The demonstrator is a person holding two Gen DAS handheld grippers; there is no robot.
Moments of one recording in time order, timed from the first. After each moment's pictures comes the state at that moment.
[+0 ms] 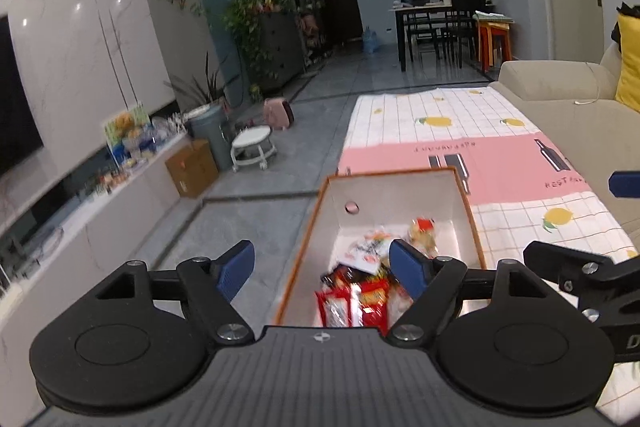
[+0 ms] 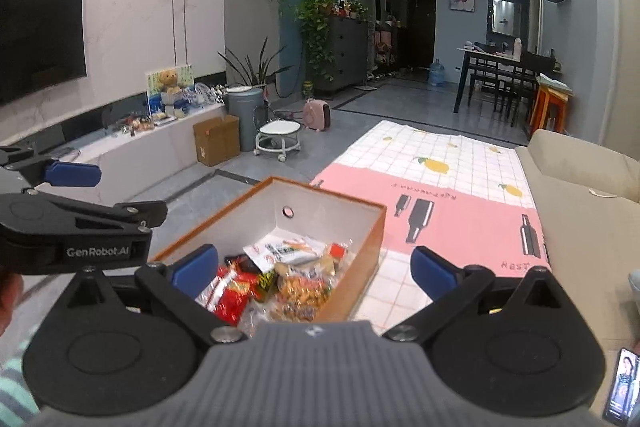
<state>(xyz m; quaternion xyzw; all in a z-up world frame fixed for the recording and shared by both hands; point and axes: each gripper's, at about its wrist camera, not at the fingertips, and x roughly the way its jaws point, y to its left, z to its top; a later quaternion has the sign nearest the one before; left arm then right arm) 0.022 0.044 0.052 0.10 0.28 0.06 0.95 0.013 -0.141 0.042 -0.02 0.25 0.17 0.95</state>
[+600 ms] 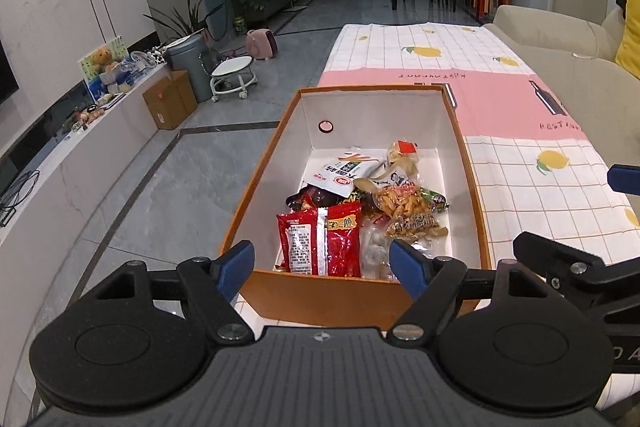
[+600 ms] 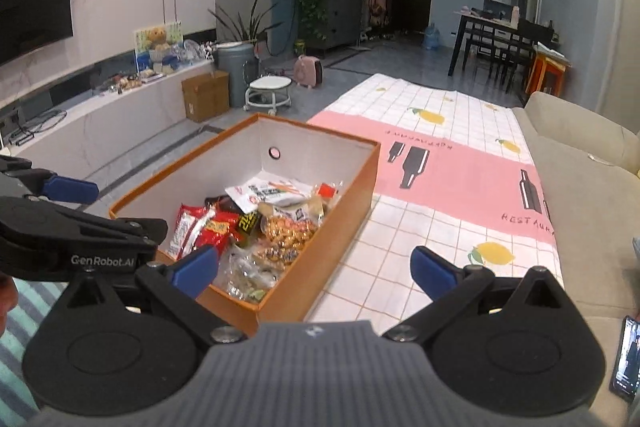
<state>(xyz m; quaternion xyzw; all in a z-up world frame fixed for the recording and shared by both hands) 0.024 0.038 0.000 0.08 0.38 0.05 0.92 0.023 -0.141 -0.009 -0.03 0.31 0.16 0.94</state>
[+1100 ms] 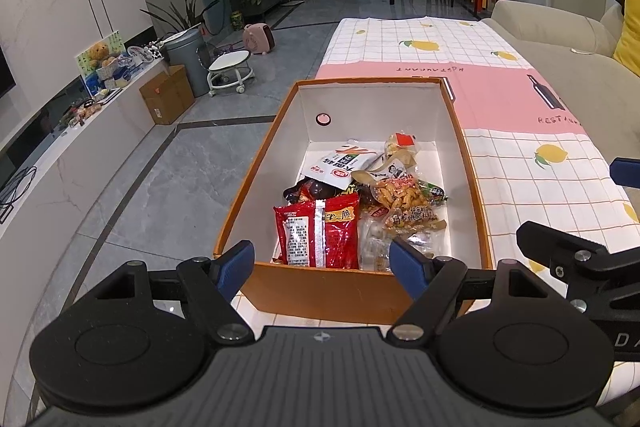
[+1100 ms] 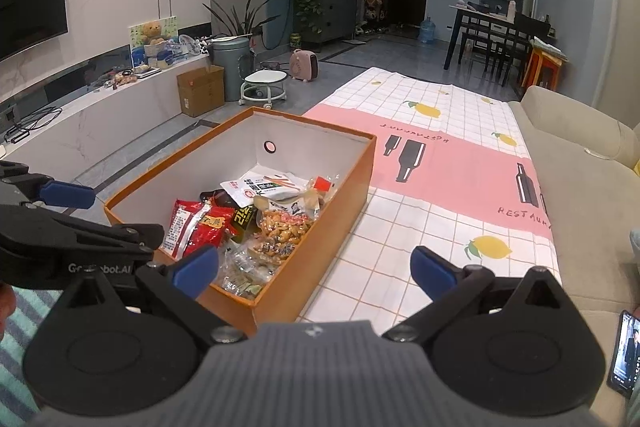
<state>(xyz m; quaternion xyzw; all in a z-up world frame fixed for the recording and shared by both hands) 0.024 0.039 0.001 0.08 0.39 0.05 0.92 0.025 -0.140 -0.011 -0.03 0.31 0.16 0.94</state>
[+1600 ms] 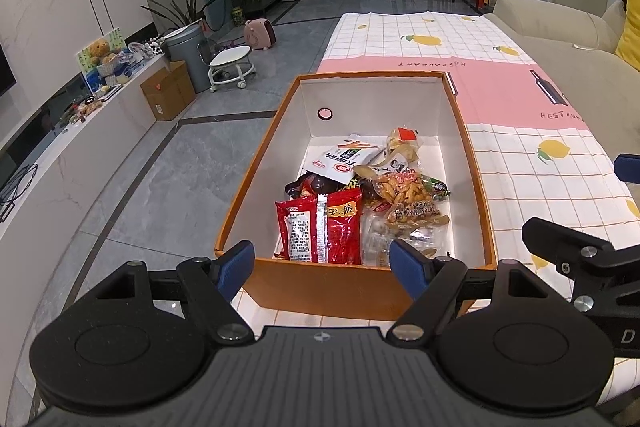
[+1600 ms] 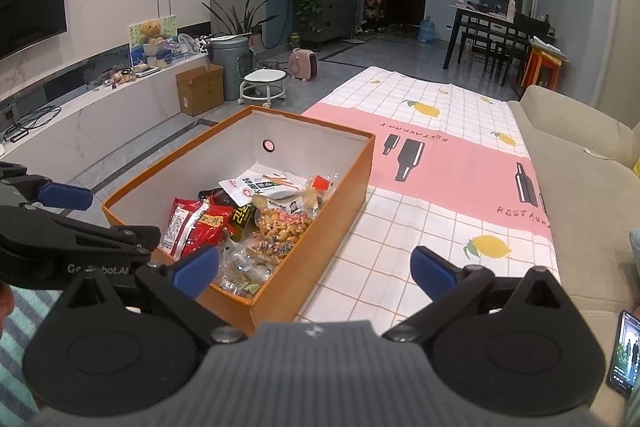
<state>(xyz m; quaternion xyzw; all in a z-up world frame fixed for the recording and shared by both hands) 0.027 0.039 0.001 0.08 0.39 0.05 0.91 0.026 -0.140 -0.012 -0.04 0.31 0.15 0.94</state>
